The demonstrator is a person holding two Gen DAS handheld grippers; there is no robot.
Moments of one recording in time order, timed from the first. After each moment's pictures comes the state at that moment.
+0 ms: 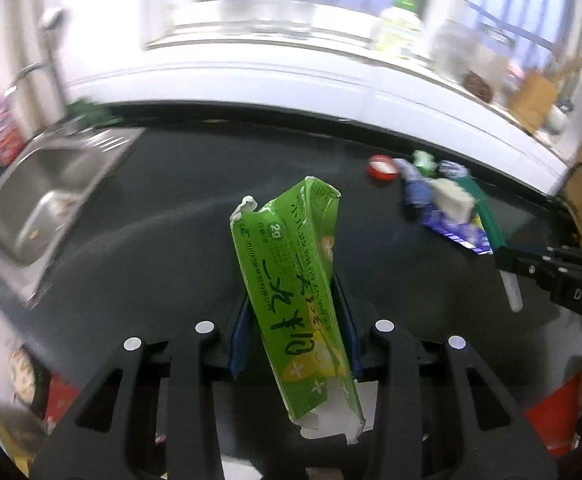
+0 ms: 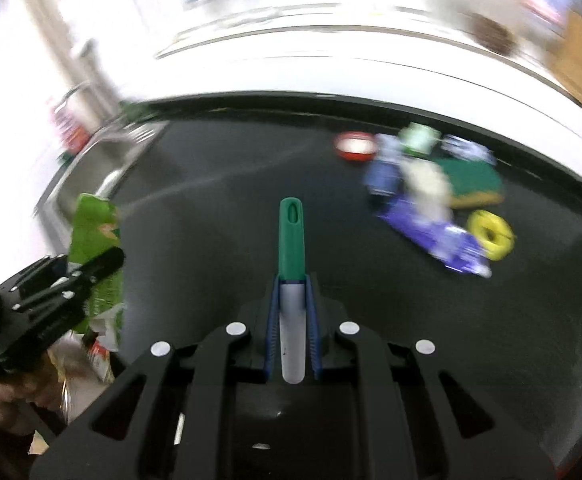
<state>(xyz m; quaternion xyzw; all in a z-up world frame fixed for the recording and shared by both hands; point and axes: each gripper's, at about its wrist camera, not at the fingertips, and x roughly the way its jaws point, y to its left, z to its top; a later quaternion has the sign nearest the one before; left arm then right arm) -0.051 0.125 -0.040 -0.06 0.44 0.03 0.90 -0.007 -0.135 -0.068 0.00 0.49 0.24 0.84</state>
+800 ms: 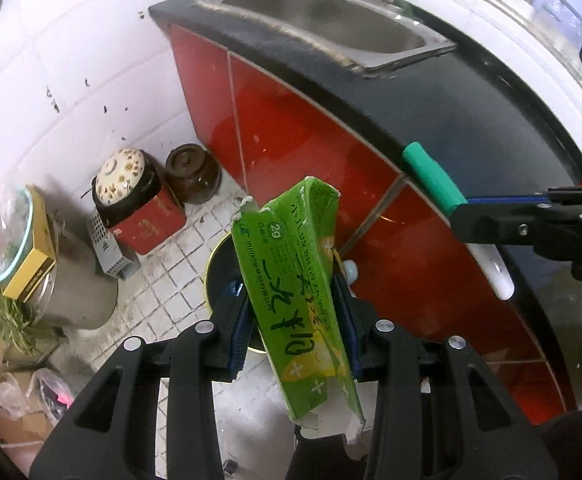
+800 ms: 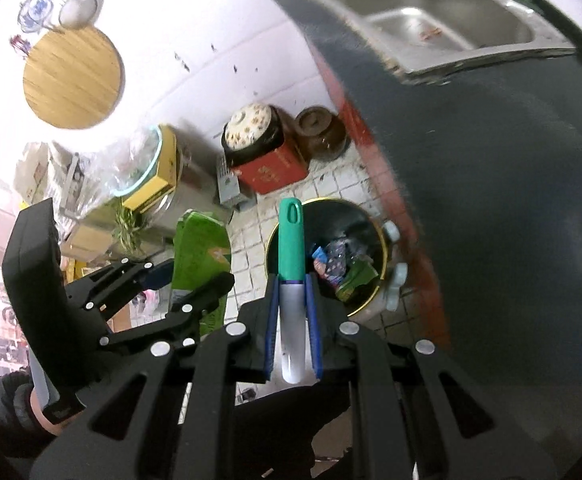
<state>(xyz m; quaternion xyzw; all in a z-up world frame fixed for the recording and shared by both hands) -0.296 0.351 -0.141 -0.23 0.50 0.30 0.78 -0.179 0.250 -0.142 -0.20 0.56 0.57 0.57</state>
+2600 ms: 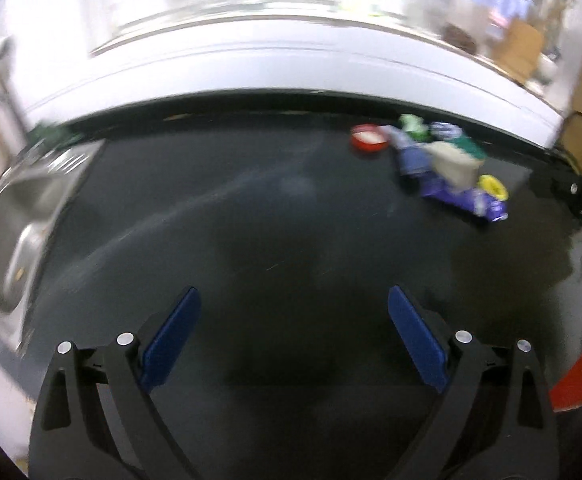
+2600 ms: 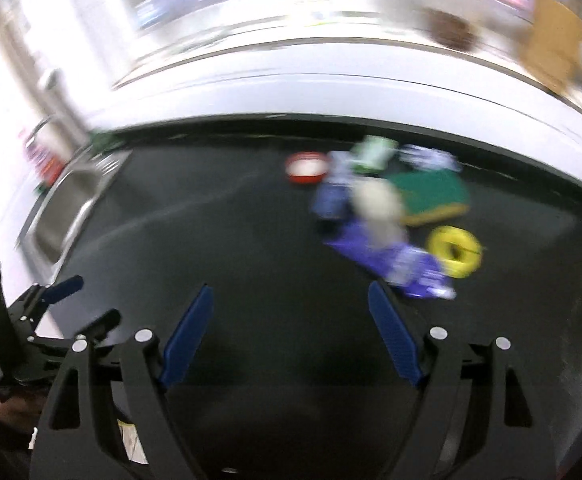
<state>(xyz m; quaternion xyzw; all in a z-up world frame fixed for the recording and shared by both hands) 0.013 0.081 -0.071 0.01 0.47 -0.05 0.88 0.038 -0.218 -0.078 0.05 0.49 0.14 0.86</state>
